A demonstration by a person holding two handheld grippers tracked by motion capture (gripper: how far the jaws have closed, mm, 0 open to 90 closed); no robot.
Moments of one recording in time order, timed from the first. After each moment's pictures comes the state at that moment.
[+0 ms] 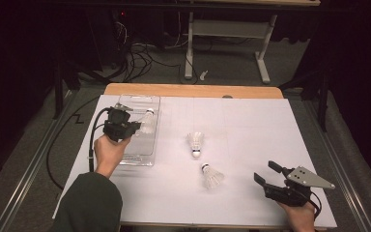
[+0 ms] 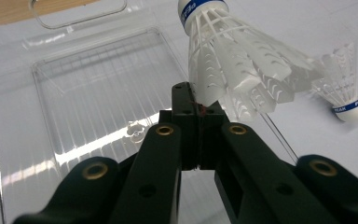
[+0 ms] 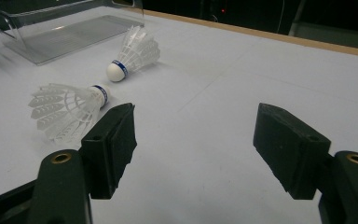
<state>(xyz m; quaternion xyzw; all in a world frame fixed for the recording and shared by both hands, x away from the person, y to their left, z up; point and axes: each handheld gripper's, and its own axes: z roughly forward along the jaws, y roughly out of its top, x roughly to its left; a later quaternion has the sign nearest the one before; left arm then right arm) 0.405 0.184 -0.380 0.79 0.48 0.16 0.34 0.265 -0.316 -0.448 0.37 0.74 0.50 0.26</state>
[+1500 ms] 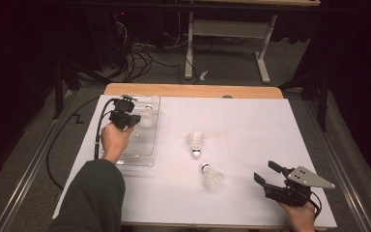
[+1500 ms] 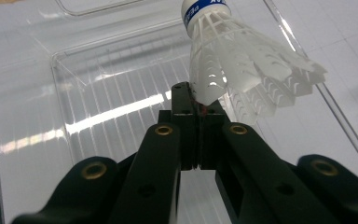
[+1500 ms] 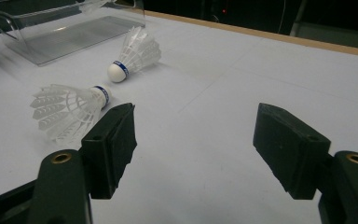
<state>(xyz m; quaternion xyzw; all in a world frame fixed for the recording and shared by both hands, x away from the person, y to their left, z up) 0.463 0.182 -0.401 0.79 0.53 0.14 0.27 0.265 -0.316 -0.448 0.37 0.74 0.50 0.25</state>
